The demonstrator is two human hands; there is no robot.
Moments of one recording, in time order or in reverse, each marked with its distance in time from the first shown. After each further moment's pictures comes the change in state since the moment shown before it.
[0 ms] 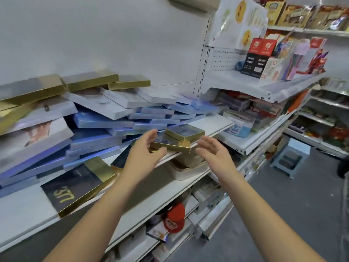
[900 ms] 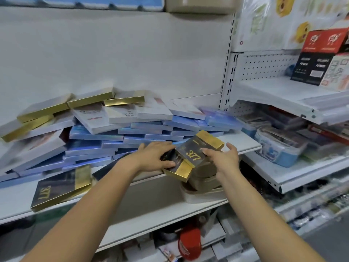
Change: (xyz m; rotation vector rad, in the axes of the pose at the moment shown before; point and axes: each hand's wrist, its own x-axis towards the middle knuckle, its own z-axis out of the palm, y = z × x) left_hand 0.096 0.030 0.065 1.012 -0.343 -0.098; right_hand 0.154 0.034 -0.051 0.404 0.013 0.336
